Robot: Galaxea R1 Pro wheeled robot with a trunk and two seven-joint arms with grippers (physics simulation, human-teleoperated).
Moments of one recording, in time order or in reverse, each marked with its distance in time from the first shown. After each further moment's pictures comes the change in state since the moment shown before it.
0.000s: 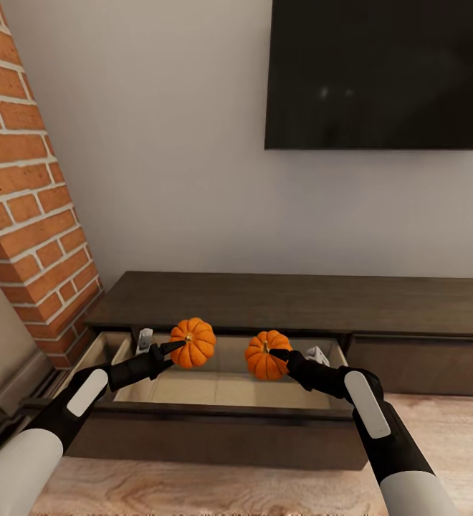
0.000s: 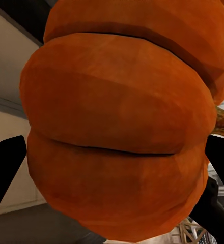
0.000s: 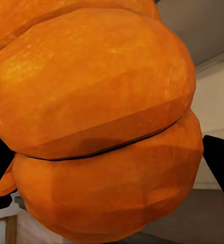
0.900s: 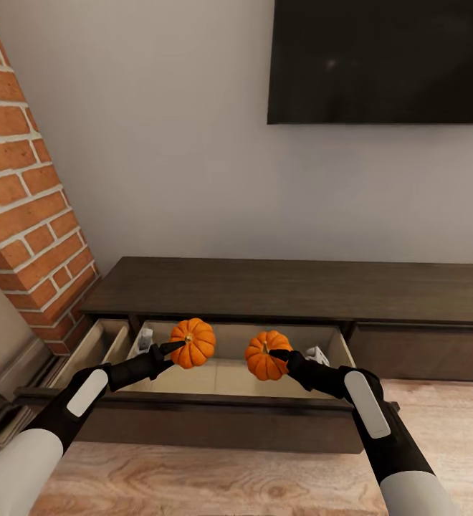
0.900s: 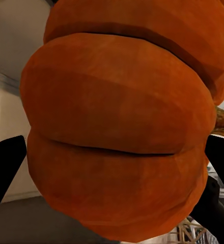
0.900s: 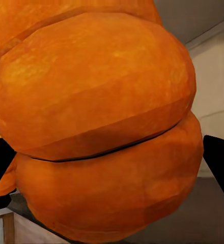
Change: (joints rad) left arm 0.000 0.000 0.000 0.001 -0.004 -0.001 0.001; right arm 0.000 0.000 0.000 0.000 0.006 0.000 0.000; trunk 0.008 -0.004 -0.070
